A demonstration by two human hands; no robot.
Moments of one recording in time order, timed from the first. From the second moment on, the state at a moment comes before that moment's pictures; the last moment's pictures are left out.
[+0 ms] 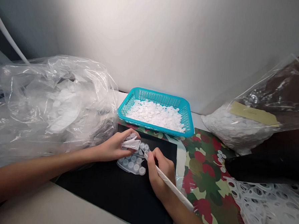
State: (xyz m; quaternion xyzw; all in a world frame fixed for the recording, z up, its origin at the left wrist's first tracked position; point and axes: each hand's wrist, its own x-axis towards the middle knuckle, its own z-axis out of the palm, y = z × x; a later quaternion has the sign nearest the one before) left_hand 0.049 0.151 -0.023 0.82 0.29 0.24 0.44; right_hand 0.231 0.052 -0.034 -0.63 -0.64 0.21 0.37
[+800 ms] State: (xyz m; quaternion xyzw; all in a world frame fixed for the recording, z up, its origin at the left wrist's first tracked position) left_hand 0.049 0.148 -0.023 0.81 0.28 0.25 0.45; right_hand 0.228 0.057 -0.039 -0.62 -0.70 0.19 0.29
